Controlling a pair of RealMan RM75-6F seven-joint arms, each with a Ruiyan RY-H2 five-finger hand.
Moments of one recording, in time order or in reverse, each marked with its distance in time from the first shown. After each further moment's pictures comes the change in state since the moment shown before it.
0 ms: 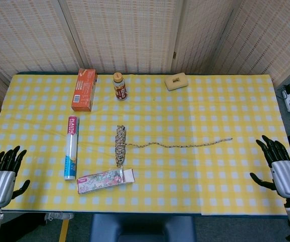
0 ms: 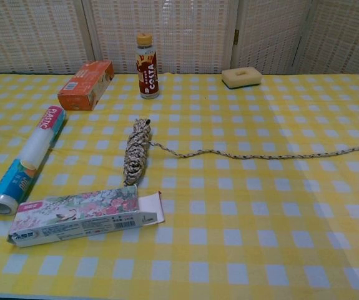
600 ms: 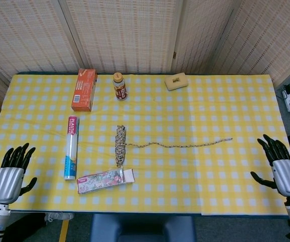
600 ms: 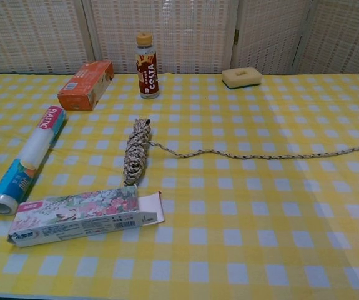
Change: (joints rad) left arm -0.039 0.003 -0.003 -0.062 0.005 -0.033 0.062; right arm 0.001 -0.010 0.000 0.031 0.011 0.006 0.038
